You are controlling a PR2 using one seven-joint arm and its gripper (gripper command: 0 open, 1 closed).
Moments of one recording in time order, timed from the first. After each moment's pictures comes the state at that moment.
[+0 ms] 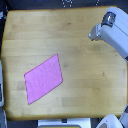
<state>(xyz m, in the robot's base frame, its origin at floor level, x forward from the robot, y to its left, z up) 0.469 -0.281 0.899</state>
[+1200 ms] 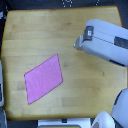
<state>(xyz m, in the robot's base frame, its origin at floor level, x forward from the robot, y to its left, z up) 0.441 -0.175 0.858</state>
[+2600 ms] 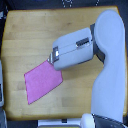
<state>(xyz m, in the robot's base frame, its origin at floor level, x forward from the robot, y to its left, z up) 0.393 0.027 0.791</state>
